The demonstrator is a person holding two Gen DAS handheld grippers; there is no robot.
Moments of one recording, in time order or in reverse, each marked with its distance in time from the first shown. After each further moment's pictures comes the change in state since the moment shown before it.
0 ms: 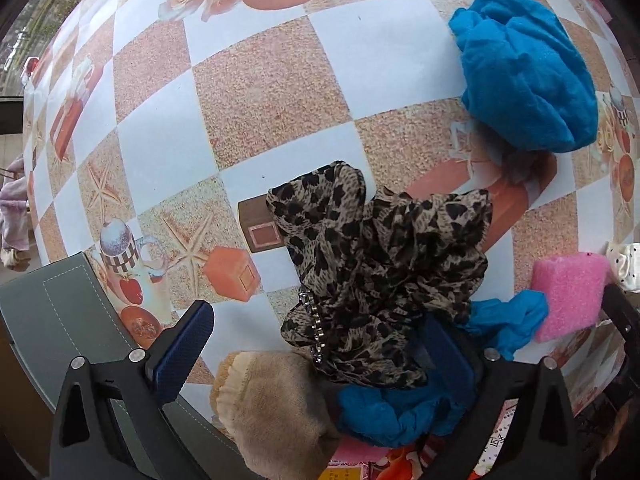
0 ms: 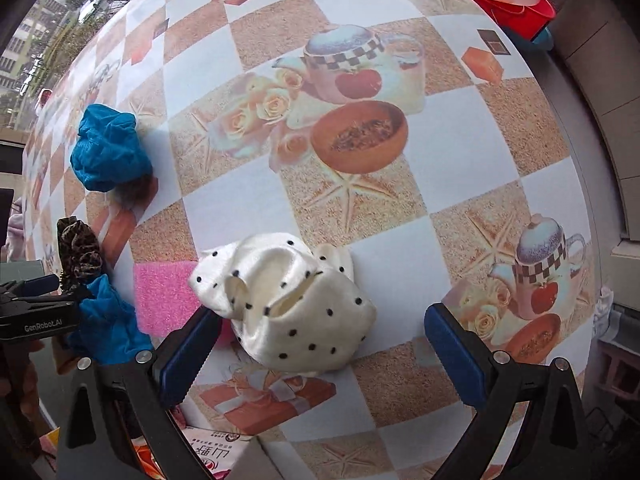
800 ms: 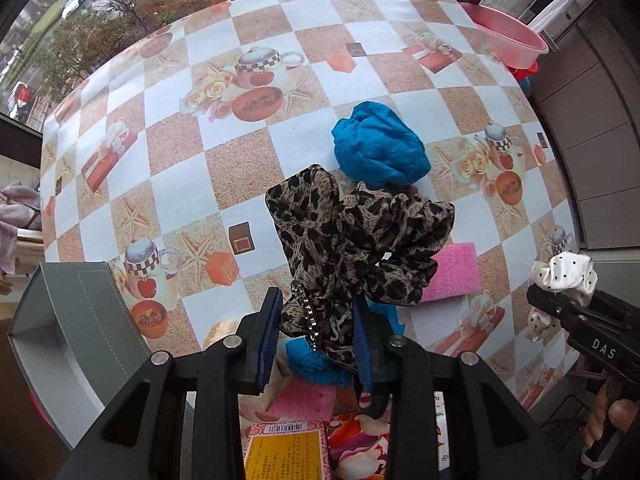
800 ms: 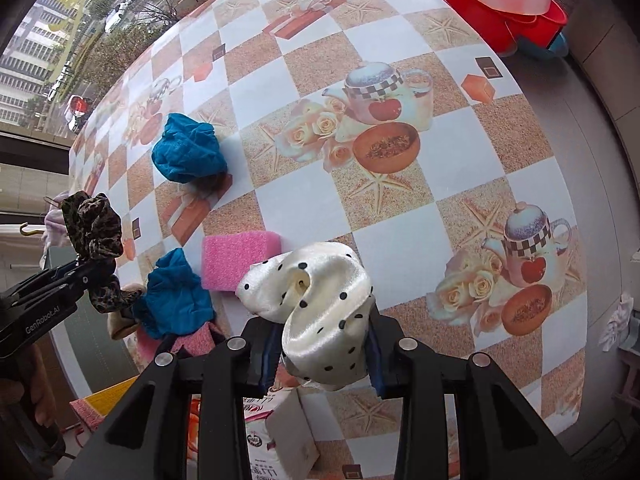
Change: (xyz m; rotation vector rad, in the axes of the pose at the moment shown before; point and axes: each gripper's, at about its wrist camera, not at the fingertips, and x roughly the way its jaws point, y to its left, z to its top) left arm -0.108 -0.011 -0.066 0.032 -0.293 -0.150; right arm -0.074 -0.010 -0.027 -0.012 -0.038 0.127
